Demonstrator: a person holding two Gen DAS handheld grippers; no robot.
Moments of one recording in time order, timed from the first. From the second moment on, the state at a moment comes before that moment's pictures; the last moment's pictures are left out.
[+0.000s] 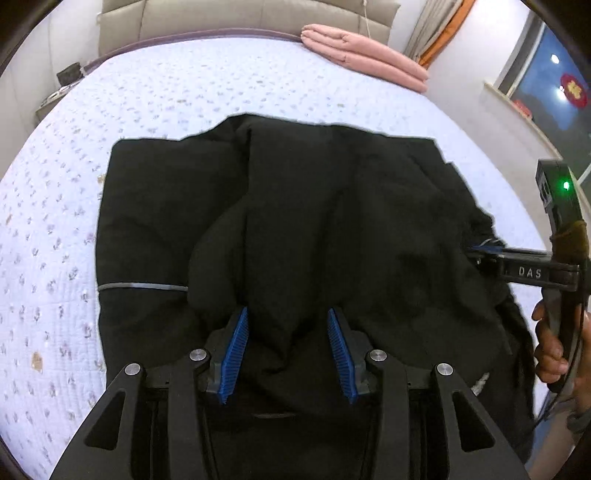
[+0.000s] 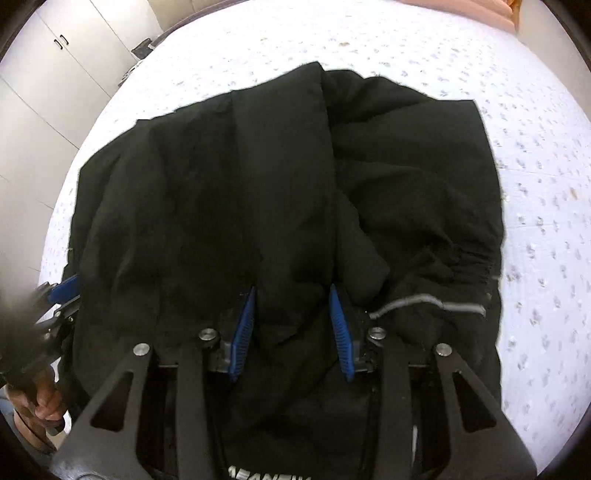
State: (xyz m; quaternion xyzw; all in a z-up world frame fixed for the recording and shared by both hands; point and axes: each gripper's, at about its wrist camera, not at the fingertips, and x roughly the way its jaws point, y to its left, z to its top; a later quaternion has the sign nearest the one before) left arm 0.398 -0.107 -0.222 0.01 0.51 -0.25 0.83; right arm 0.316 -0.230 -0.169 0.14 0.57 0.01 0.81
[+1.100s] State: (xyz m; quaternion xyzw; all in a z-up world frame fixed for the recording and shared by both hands) left arm 0.159 0.052 -0.152 -0.10 0.49 -0.17 0.85; right arm 0.051 -0.270 -0.113 0.17 0.52 0.01 0.84
